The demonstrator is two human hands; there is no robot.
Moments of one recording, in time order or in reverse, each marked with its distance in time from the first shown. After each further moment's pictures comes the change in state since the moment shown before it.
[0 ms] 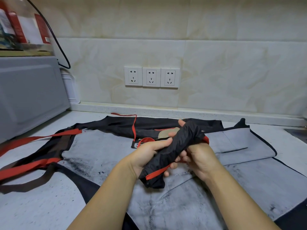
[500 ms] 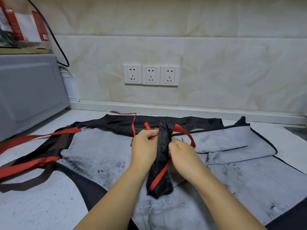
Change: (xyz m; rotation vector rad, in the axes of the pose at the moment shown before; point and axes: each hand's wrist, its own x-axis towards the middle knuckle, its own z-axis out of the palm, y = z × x) left_hand 0.021 -0.011 -0.001 0.649 0.983 0.558; right_hand -0.003 0.004 0.021 -0.863 0.065 -0.032
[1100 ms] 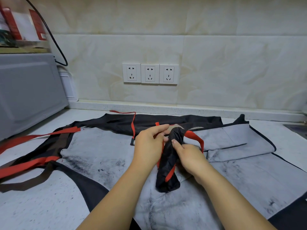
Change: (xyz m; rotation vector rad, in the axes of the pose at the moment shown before) left_hand -0.003 0.008 0.002 -0.108 -0.120 0.060; right_hand 0.013 0.023 0.000 -0.052 -0.019 0.202
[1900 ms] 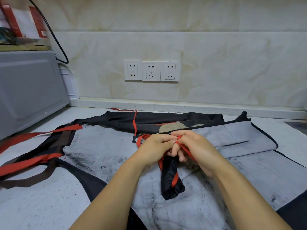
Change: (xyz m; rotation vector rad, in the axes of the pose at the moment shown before) left_hand -0.002 -0.010 -0.007 -0.079 -0.525 -0.110; right_hand -0.014 -0.007 -0.023 0.551 -0.232 -0.165
